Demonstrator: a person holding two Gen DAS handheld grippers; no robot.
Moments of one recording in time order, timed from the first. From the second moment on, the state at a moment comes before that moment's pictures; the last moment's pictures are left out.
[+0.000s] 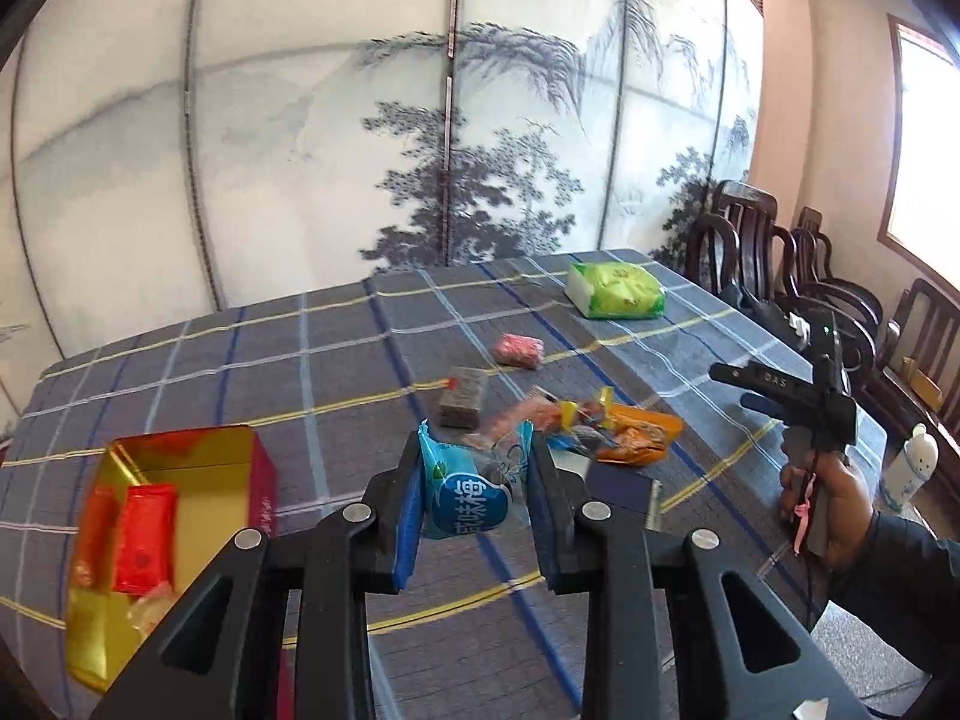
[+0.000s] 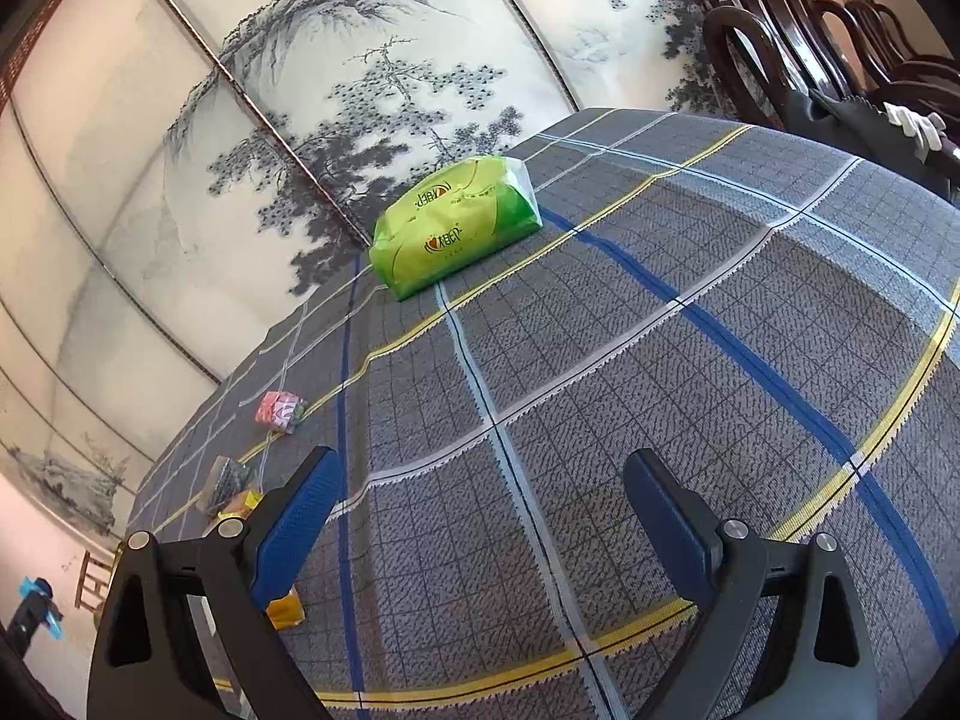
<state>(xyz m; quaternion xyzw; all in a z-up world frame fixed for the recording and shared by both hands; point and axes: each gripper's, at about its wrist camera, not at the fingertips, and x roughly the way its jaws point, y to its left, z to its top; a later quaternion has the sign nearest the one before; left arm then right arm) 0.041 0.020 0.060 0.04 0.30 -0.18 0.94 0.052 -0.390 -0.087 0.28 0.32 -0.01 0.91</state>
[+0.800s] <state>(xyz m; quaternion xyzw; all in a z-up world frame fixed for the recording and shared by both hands) 0.047 0.184 0.045 -0.03 0.32 -0.04 0.95 0.057 -0.384 -0.088 0.26 0.33 -0.03 0.91</state>
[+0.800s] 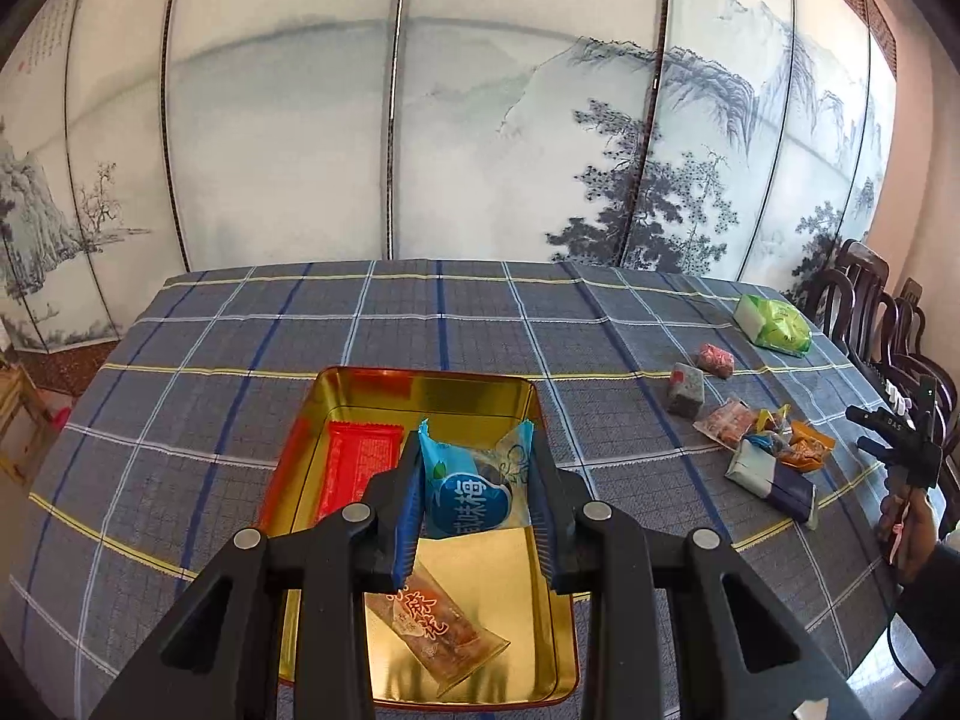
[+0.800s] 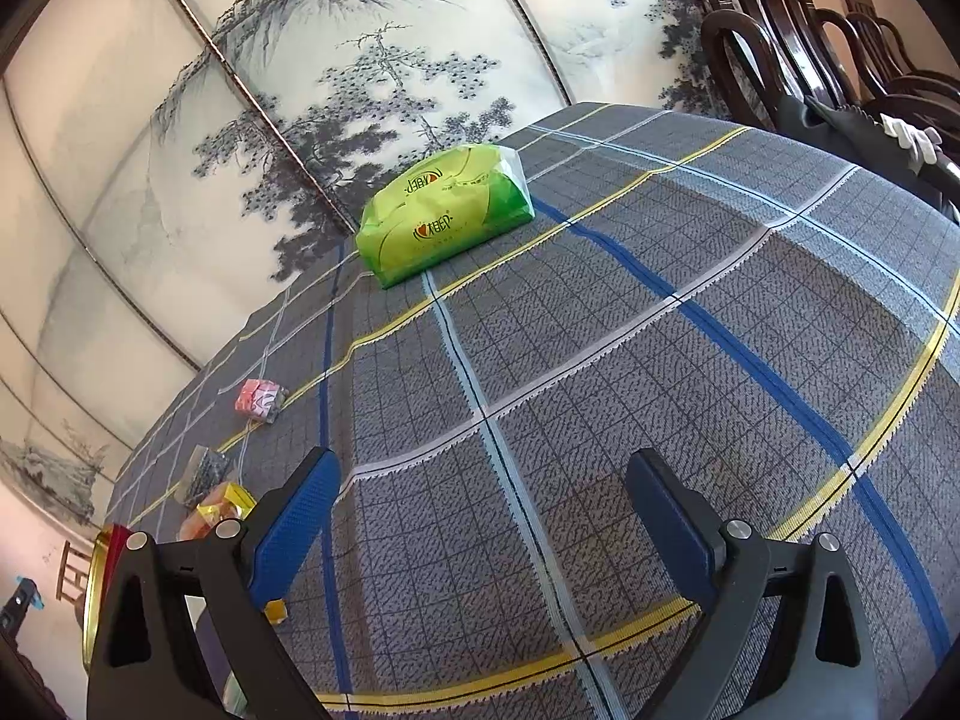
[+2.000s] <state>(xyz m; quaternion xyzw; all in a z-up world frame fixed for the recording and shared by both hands) 0.191 0.186 -0.031 -0.06 0.48 0.01 0.87 0.057 -0.385 -0.088 0.27 0.33 -0.02 0.91</state>
